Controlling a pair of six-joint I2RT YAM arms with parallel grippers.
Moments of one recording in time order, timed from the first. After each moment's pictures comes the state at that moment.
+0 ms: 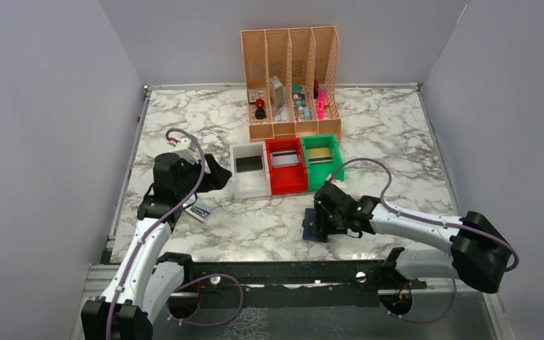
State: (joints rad) left arm -0.11 0.80 0.57 -0.23 0.35 -0.39; right arm 0.89 1.22 0.59 -0.49 0.14 0.85
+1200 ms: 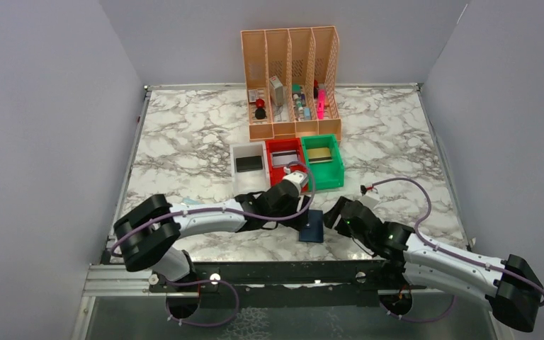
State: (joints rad) left arm -1.07 1.44 0.73 -0.04 -0.07 -0.56; right arm 0.93 0.80 0.30 -0.34 0.44 1.12
